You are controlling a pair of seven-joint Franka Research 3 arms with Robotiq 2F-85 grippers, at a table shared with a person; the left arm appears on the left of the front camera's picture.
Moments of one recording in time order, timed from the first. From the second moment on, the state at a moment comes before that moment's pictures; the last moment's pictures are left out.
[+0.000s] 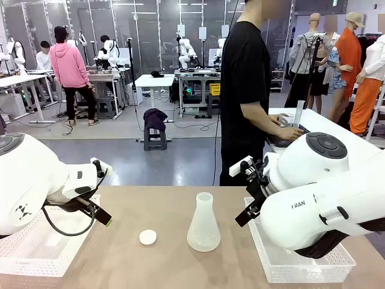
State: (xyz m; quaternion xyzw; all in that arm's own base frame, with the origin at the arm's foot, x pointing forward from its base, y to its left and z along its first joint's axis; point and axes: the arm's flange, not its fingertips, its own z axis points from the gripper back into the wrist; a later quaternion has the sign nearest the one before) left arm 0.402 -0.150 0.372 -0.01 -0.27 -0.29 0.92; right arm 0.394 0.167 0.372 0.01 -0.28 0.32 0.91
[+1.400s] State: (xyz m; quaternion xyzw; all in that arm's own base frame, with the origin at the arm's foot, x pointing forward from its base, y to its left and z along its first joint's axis) left arm 0.401 -0.150 0.372 -0.01 -0.27 -0.29 0.92; right arm 0.394 0.167 0.372 0.01 -0.28 0.32 0.91
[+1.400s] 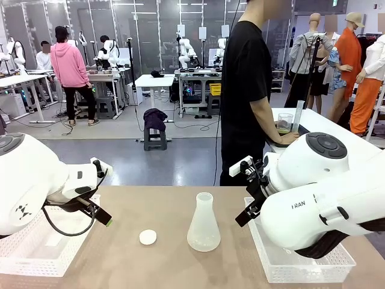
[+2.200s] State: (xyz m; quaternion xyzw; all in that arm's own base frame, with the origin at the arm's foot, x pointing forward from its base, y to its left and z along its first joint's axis) left arm 0.402 -0.147 0.394 -0.01 -0.29 -0.28 0.91; right arm 0.394 0.156 0.398 -0.01 -0.30 0.29 0.91
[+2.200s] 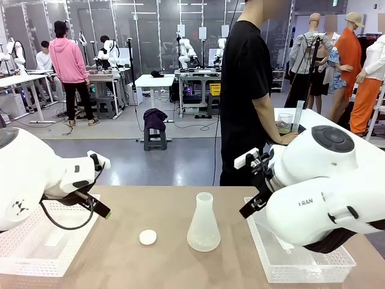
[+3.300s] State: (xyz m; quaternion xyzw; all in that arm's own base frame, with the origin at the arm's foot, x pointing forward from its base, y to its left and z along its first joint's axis) left arm 0.341 -0.162 0.503 0.03 -0.34 -0.26 0.90; right arm 0.314 0.182 0.506 -0.10 -0.34 0.24 0.90
